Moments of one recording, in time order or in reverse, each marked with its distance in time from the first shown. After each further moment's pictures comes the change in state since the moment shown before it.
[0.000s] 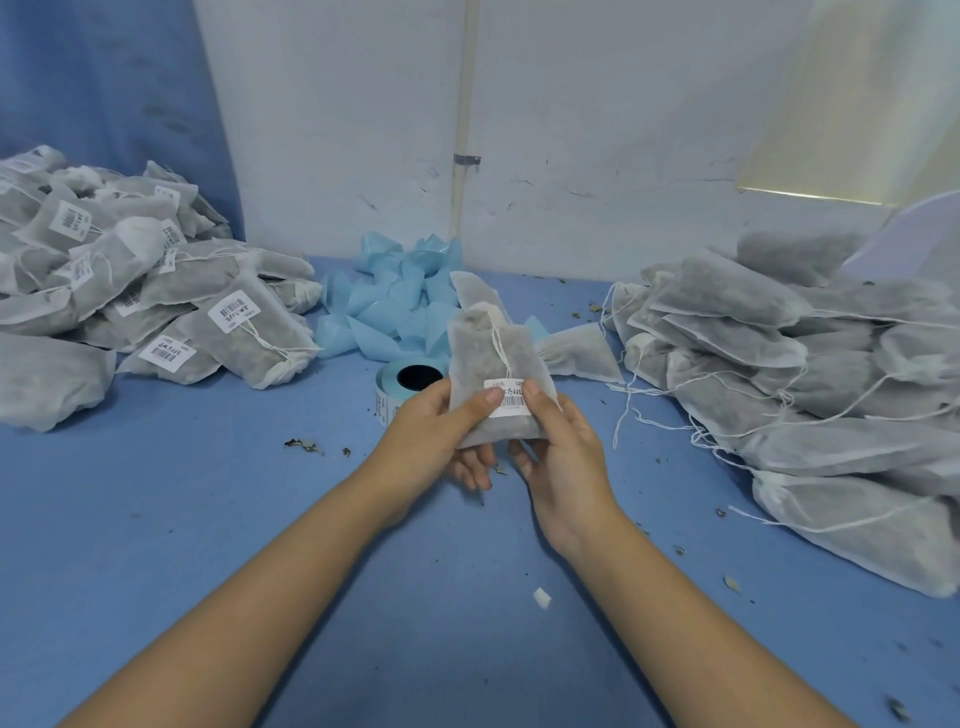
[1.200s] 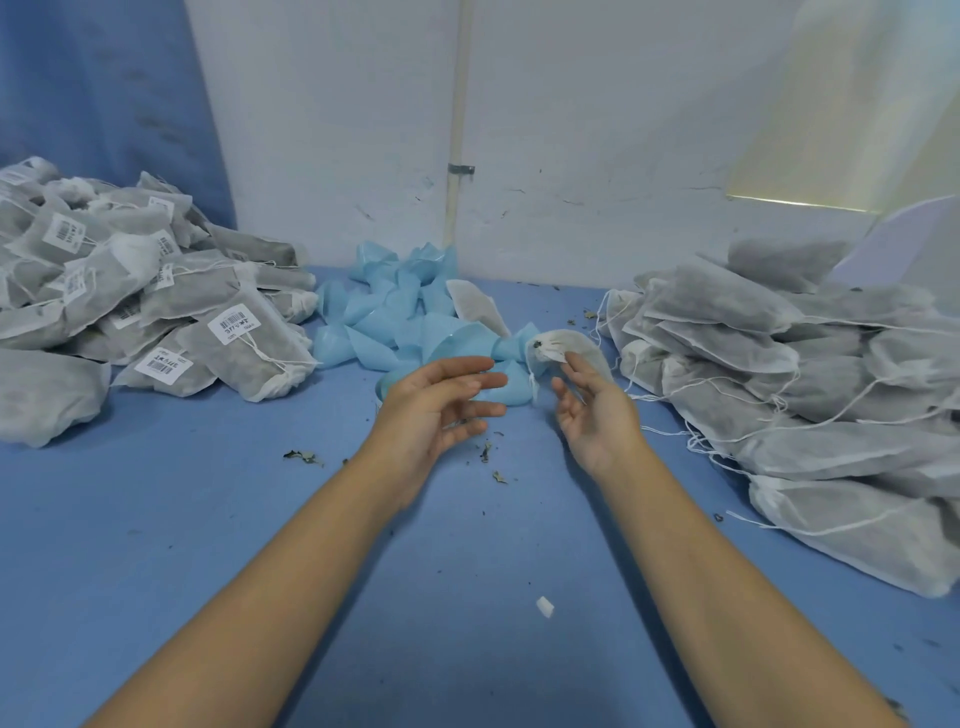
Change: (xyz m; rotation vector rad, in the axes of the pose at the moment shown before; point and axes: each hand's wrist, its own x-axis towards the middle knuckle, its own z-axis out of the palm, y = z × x) left_hand 0.010 0.019 -0.005 -0.328 0.034 -0.048; right_hand 0.067 -0.030 -0.022 0.124 0.185 0.072
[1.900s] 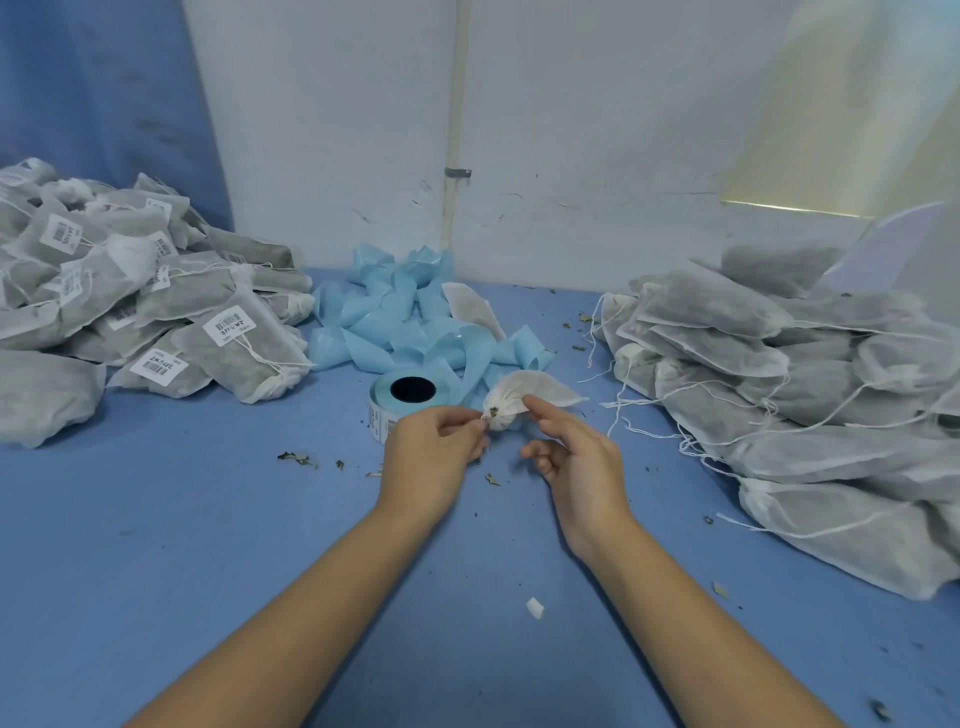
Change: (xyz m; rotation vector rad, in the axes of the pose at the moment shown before) left_hand -0.008 -0.032 0.015 0.410 0.305 0.039; right_hand -0.055 0.025 -0.012 -0.246 -0.087 -0.135
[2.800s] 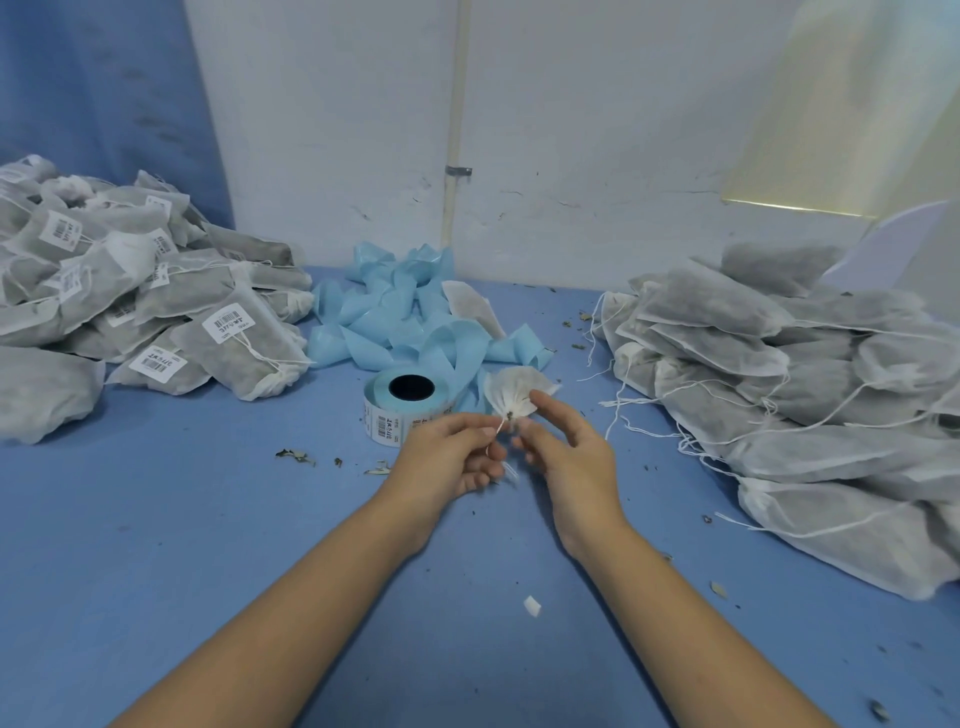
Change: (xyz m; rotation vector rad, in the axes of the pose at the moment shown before) left_hand -0.004 0.003 -0.001 -0.284 -0.258 -0.197; right_hand 0.000 0.009 -0.003 -0.166 -0.002 -0.107
